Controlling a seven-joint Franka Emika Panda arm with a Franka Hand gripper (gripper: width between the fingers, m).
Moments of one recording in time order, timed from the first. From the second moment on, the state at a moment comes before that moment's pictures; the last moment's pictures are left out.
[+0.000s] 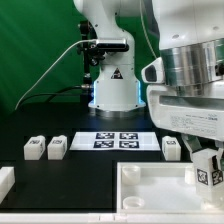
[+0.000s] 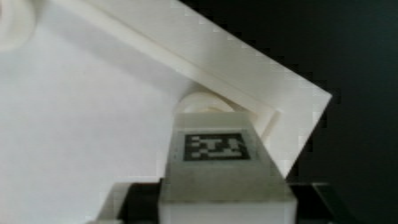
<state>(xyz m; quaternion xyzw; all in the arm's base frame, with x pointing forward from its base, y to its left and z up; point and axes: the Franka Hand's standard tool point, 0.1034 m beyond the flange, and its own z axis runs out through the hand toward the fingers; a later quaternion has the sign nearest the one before) 0.624 0.114 0.085 -0.82 0.56 0.00 0.11</state>
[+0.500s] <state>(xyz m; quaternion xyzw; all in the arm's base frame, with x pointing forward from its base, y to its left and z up) 0.622 0.119 0.084 -0.61 0.78 0.04 0.13</state>
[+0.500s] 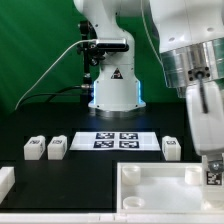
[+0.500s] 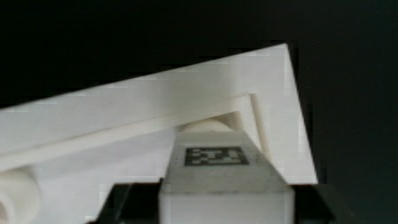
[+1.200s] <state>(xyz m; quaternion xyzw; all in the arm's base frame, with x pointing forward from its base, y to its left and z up) 0.625 0.119 0.083 -0.88 0.47 -0.01 0.12</state>
